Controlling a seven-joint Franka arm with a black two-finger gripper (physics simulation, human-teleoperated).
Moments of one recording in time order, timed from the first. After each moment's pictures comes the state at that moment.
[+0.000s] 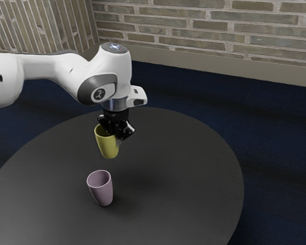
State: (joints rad) arm 0.16 0.11 -0.37 -1.95 0.25 2.00 -0.33
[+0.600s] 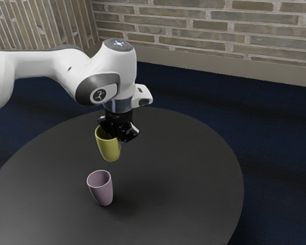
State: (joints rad) arm 0.17 0.00 -0.45 -2.00 0.23 1.95 -0.48
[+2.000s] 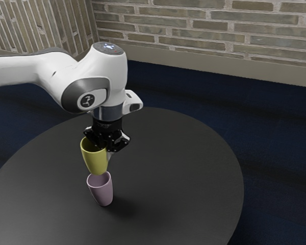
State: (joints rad) arm 0.17 -0.16 -0.47 -2.12 0.13 1.87 -0.62
